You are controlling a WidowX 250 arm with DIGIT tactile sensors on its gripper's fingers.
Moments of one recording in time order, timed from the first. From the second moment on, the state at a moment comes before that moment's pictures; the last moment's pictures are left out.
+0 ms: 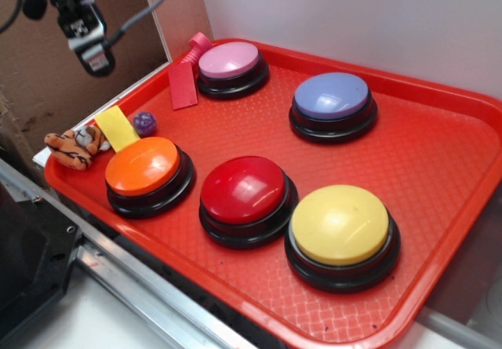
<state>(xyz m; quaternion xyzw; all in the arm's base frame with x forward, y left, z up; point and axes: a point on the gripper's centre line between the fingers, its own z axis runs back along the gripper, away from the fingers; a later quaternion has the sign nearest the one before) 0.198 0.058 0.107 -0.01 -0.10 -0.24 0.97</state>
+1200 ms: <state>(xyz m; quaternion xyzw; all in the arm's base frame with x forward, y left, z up) 0.240 0.061 0.009 -0.06 -0.06 -0.33 0.94</state>
